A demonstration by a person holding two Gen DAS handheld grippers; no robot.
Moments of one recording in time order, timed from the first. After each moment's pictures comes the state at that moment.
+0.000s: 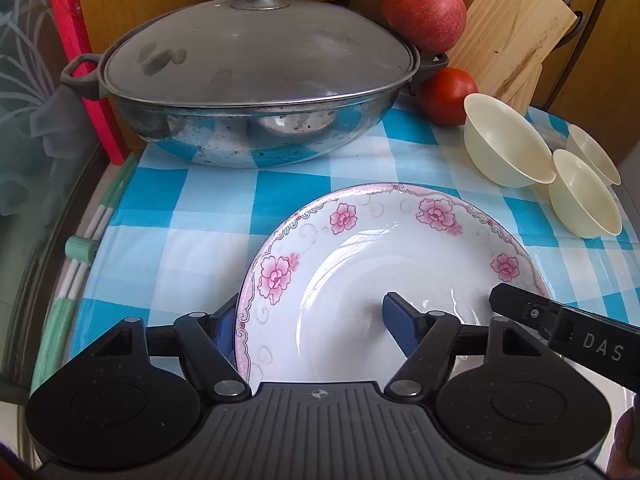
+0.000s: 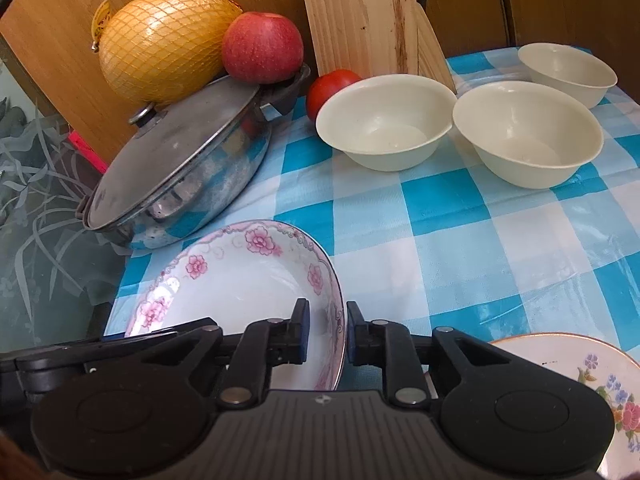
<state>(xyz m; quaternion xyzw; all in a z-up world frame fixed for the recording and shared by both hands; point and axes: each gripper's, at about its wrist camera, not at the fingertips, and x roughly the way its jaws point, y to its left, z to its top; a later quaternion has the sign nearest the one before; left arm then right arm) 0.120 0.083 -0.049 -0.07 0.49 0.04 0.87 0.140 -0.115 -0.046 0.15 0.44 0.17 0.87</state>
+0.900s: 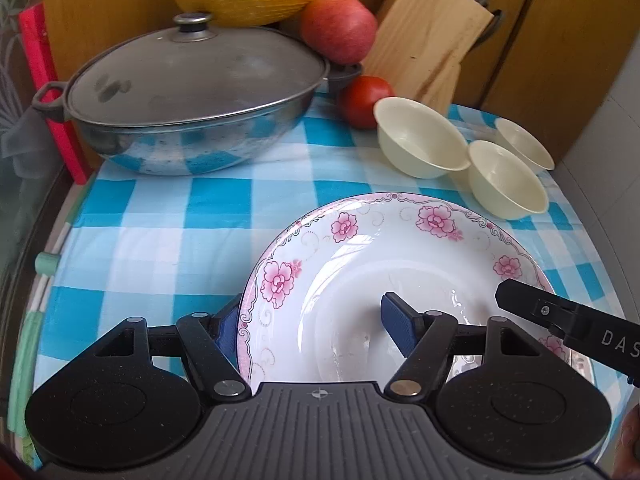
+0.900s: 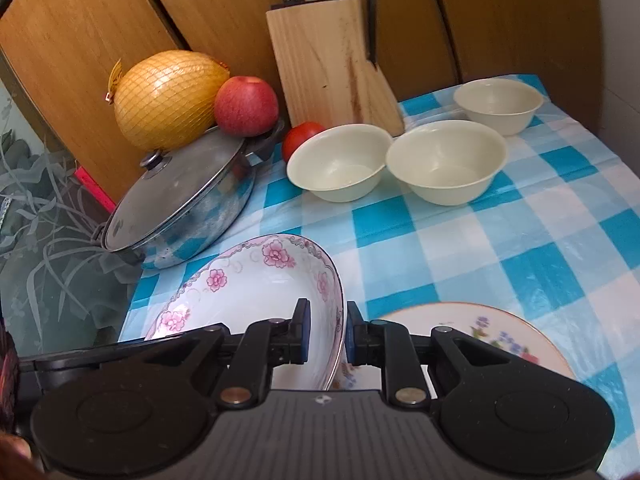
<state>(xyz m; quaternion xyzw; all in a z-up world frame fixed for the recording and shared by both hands) 0.089 0.040 -0.021 -0.07 0.46 -0.02 0.88 0.083 -0.174 -0.015 0.17 0.40 0.14 0.89</state>
